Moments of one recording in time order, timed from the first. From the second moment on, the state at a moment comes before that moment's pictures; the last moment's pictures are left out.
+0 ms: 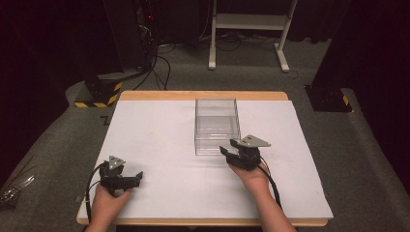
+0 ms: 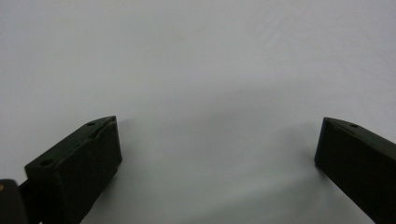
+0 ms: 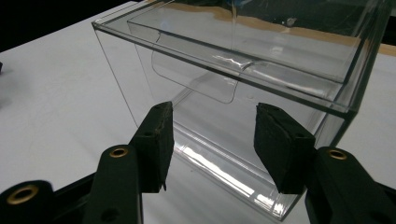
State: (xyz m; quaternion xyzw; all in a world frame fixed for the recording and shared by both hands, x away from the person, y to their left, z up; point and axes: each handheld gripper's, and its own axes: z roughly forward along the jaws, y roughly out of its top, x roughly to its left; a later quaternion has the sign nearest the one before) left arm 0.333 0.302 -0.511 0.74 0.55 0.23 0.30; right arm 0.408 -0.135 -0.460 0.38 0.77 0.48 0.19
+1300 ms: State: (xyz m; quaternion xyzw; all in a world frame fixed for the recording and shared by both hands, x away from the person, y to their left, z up) left arm 0.333 0.302 -0.511 0.74 0.55 0.24 0.30; right arm 0.420 -0.134 -0.463 0.33 0.78 0.51 0.14
